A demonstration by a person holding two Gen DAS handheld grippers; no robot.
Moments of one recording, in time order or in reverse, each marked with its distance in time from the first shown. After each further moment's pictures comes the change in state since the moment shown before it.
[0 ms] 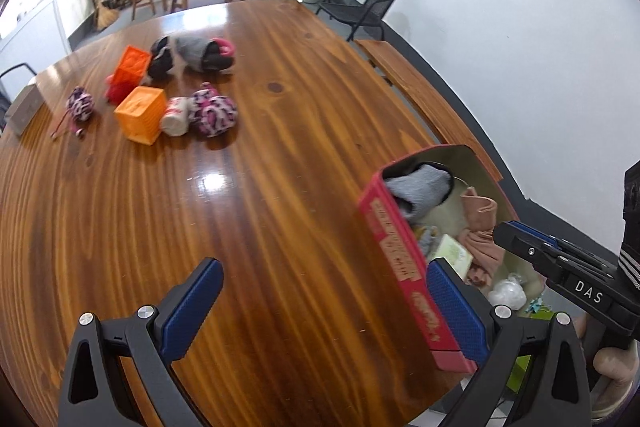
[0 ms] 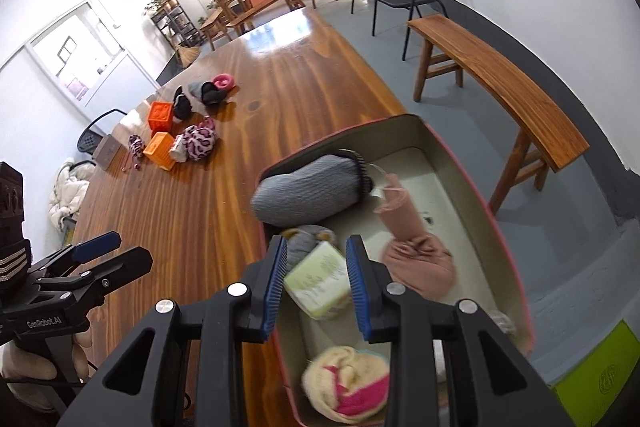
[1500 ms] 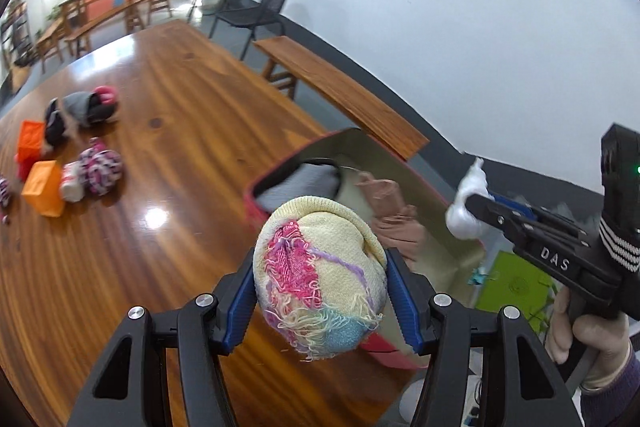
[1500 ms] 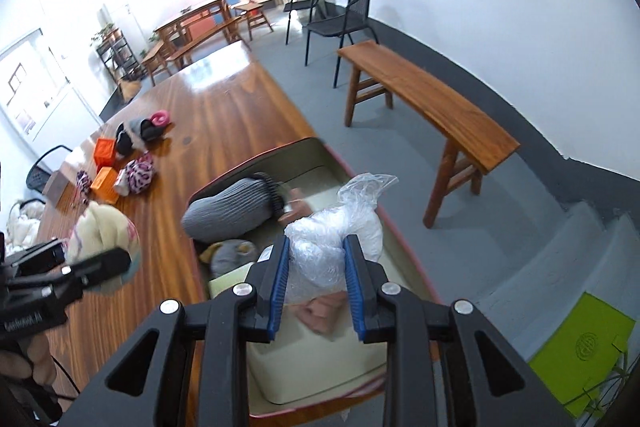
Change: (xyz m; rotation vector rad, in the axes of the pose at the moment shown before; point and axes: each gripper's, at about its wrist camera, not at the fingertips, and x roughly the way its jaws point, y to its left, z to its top) left arm 0.010 -0.086 0.009 0.294 0.030 -0.245; right arm -0.051 -0.036 -0.015 0.097 -0.133 -0.245
